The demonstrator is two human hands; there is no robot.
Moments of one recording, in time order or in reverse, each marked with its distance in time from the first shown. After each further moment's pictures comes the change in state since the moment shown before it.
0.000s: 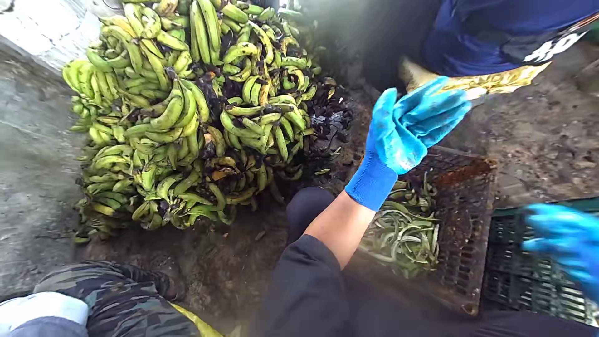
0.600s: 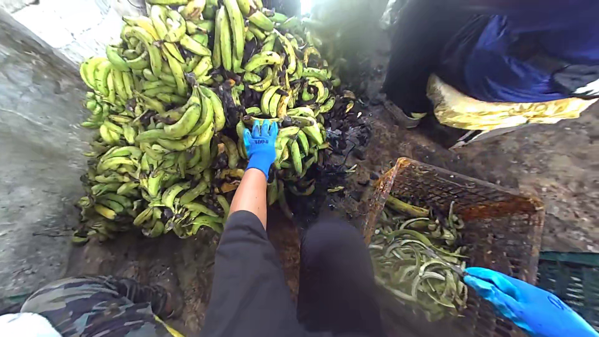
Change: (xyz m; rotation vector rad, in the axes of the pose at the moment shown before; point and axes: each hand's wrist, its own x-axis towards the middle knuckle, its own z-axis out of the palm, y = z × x) left_hand -0.027 0.254 -0.241 2.610 0.668 -0.421; right_hand 0.038 0.027 0.079 -0.446 -0.502 0.259
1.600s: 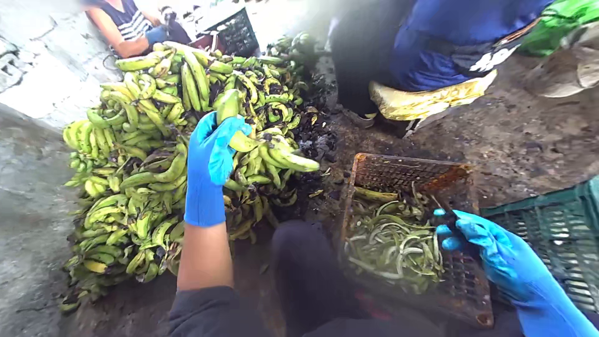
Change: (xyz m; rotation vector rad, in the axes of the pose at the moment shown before) left_hand -0.132 0.045 -0.178 -1.584 0.262 0.325; right_hand -0.033 -0.021 0.008 0.909 0.510 -0.318
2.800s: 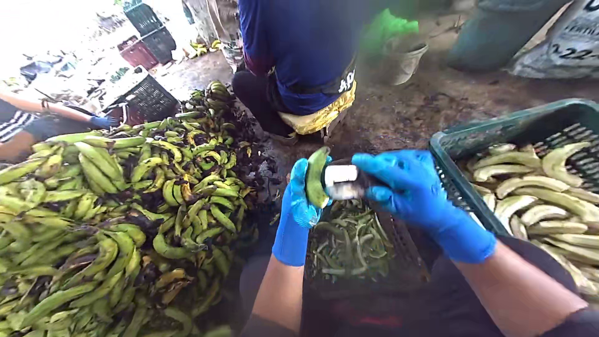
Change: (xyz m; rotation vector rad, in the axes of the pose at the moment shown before) left_hand -0.074 -0.067 0.276 -0.815 -0.643 -0.590; right_hand 0.047 -0.068 -0.034 -0.832 0.329 -0.872
